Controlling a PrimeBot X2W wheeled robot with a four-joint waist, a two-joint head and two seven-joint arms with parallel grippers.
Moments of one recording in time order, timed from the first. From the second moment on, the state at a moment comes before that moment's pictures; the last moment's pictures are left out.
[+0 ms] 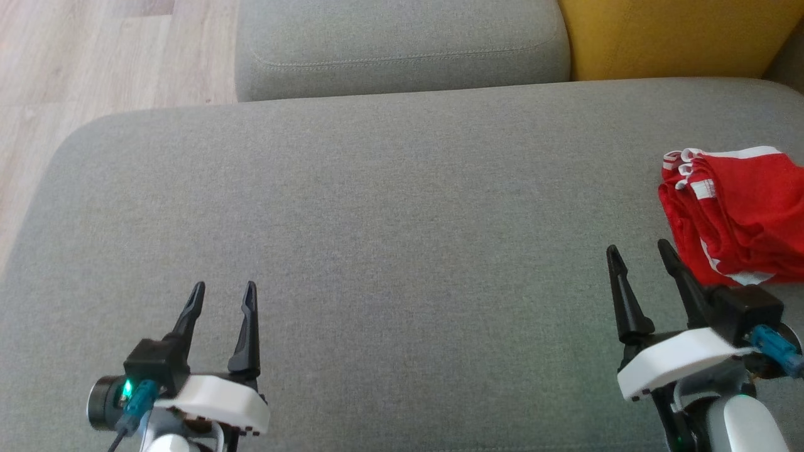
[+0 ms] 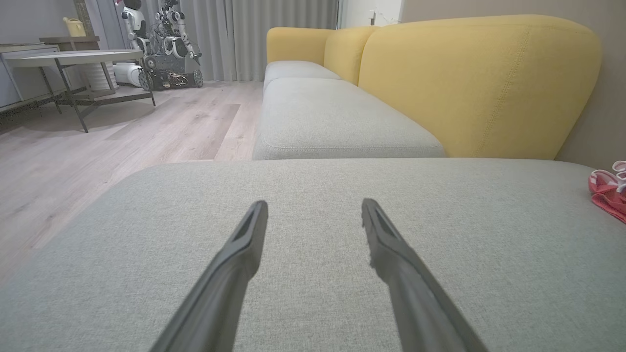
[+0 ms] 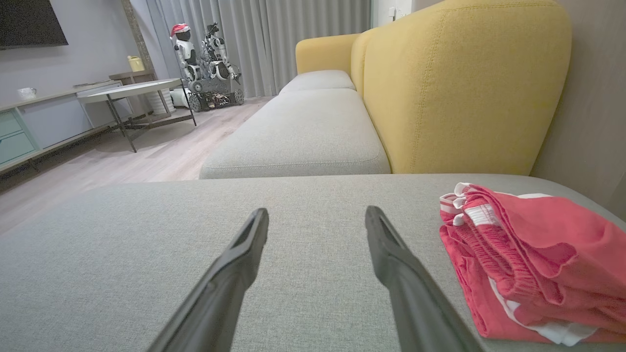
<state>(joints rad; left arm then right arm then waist) 0.04 0.19 -0.28 0.11 -0.27 0.14 -0.23 0.03 -0.05 0.02 -0.02 0.13 0.13 0.09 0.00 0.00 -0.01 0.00</state>
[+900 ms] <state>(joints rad) 0.04 0.21 -0.29 0.10 -0.28 0.14 -0.23 0.03 -0.05 0.02 -0.03 0.13 0.13 0.09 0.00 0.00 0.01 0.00</state>
